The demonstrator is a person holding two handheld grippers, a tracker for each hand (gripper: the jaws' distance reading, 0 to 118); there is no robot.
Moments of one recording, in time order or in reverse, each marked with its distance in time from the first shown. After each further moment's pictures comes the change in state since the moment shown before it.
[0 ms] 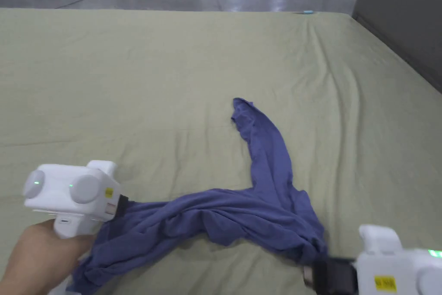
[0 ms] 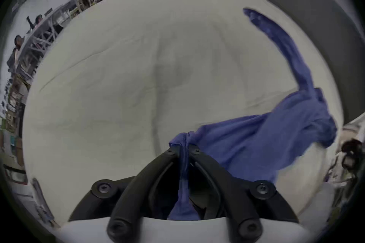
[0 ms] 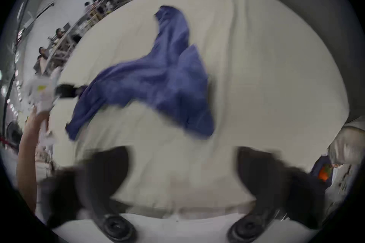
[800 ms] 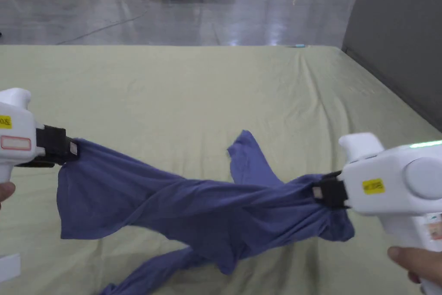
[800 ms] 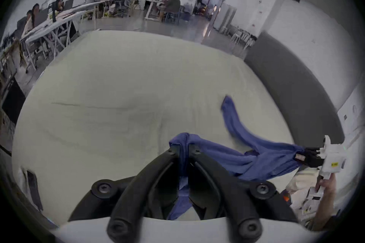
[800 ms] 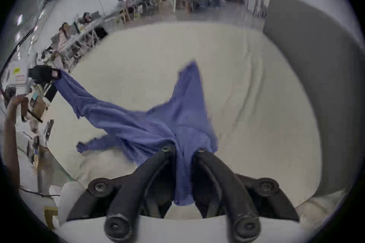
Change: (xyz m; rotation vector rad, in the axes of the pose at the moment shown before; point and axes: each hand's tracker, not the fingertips) left arm -0.046 0.059 0.209 0.339 -0.194 0.215; right arm -0.026 0.118 0.121 0.268 0.036 0.342
